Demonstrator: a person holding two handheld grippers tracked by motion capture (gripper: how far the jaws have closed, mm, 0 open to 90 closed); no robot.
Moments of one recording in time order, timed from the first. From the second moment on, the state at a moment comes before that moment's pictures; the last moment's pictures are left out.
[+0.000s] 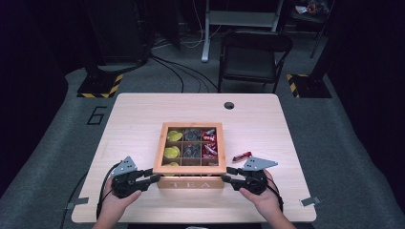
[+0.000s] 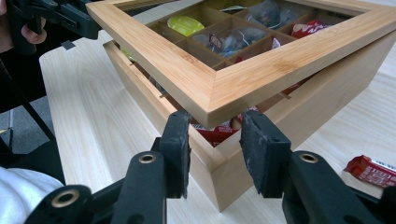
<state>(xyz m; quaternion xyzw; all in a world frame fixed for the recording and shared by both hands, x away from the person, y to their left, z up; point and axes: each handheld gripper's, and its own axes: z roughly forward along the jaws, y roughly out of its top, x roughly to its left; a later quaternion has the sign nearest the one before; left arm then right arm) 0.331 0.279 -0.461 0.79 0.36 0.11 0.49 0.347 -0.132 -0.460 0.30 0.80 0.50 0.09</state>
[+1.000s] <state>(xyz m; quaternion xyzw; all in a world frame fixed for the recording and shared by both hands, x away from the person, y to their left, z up) 0.326 0.280 -0.465 0.79 0.36 0.11 0.48 0.345 -0.131 -0.467 0.31 0.81 0.50 0.08</state>
